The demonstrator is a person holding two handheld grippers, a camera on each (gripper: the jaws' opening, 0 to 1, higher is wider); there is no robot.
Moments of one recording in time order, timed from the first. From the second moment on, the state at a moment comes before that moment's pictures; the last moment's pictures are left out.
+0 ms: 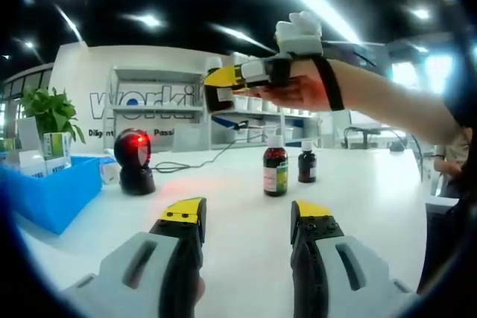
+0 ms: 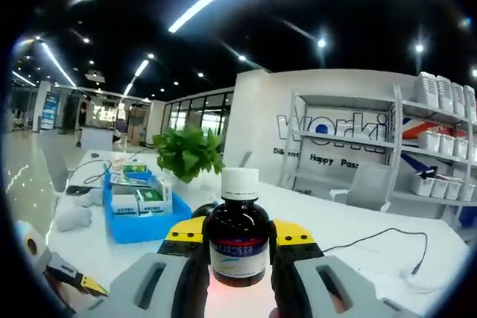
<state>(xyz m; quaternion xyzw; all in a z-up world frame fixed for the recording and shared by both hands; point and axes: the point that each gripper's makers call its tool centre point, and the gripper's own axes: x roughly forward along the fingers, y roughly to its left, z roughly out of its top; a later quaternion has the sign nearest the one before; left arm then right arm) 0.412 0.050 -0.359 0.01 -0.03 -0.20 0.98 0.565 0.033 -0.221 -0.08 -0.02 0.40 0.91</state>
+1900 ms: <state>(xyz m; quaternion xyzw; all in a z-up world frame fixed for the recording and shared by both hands) 0.413 0.053 -0.360 0.01 -0.03 -0.19 0.98 0.546 0.039 -0.375 -0.03 0.04 0.35 0.93</state>
